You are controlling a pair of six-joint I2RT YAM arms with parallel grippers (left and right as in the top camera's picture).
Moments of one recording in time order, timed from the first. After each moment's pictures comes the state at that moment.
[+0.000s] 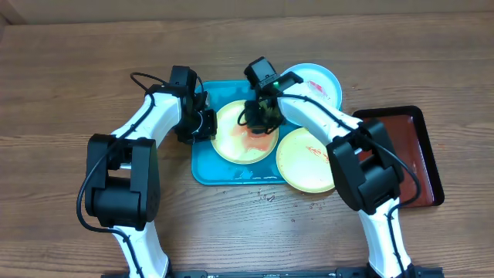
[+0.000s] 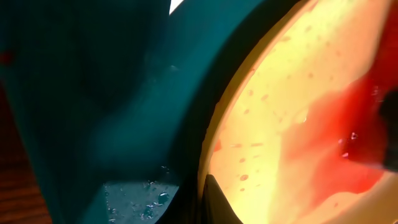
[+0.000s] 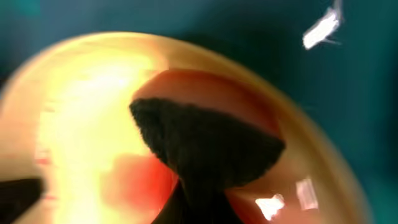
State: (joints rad) left arm -0.14 2.02 1.34 -0.78 0.31 -0.23; right arm 0.57 2.28 1.75 -0.77 -0.18 0.47
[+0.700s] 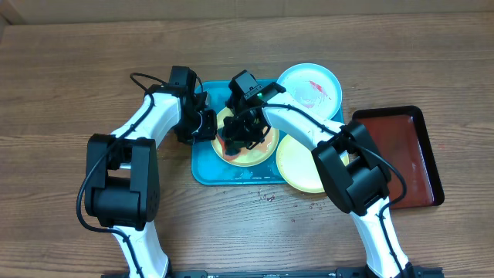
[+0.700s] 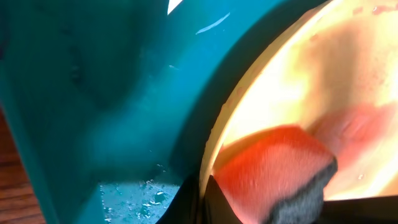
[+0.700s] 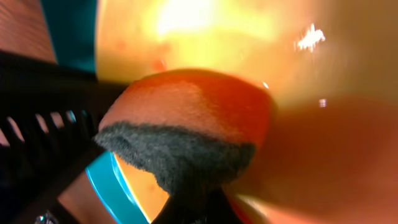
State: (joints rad) left arm -0.14 2.02 1.34 -0.78 0.32 -0.22; right arm 0.63 2.31 1.76 -0.84 -0.53 0.47
